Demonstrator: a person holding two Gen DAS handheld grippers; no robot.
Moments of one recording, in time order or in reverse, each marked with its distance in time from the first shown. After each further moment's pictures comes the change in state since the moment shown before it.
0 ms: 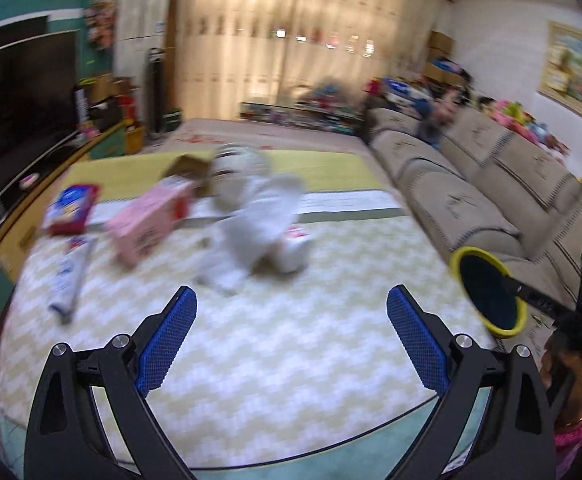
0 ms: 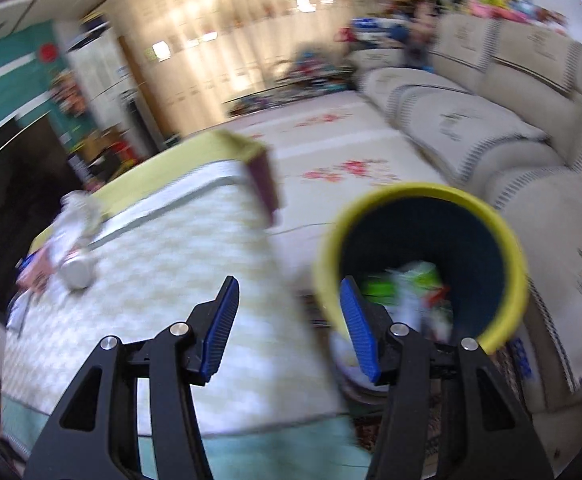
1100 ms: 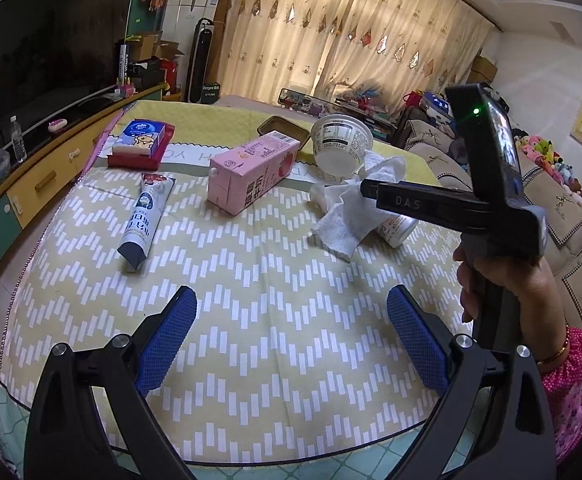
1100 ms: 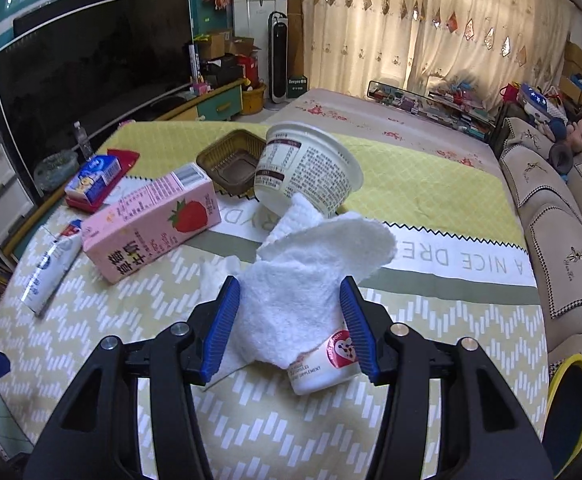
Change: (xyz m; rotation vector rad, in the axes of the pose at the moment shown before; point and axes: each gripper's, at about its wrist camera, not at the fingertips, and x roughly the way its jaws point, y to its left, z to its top) left arm 0.012 0.094 -0.037 -0.161 0.032 0.014; right arm 0.136 0.309 0.020 -0.515 0.119 0.127
